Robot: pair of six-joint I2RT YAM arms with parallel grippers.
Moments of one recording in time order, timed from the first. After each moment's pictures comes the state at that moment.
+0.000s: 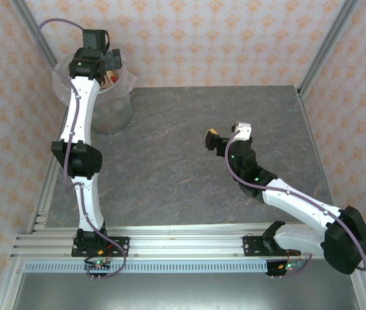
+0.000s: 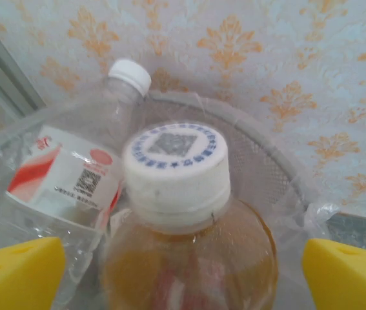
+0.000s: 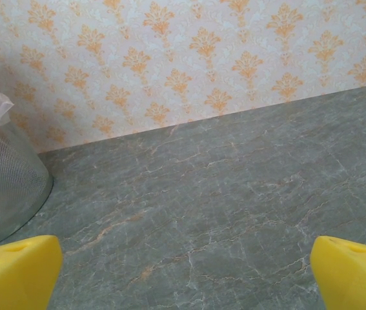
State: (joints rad) left arm 0.01 2.17 2.54 -0.91 -0.31 -0.13; right arm 0.69 1.11 0.65 0.20 0.51 0.42
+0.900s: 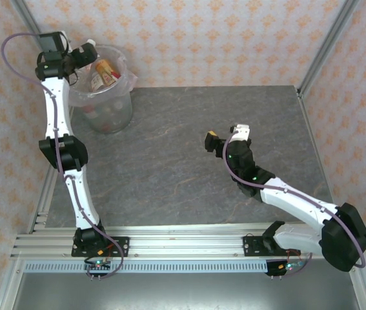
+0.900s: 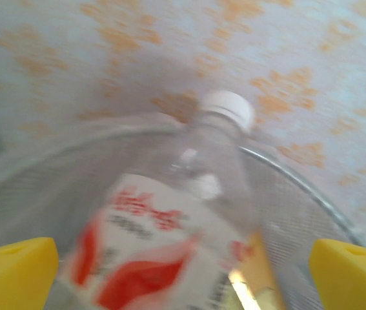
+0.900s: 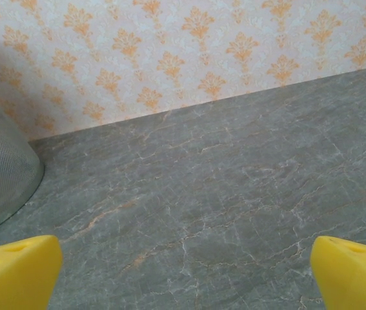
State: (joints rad) left arm 0.28 2.35 2.70 -0.83 0.24 -0.29; right arm 0.69 1.14 0.65 0.17 0.51 0.45
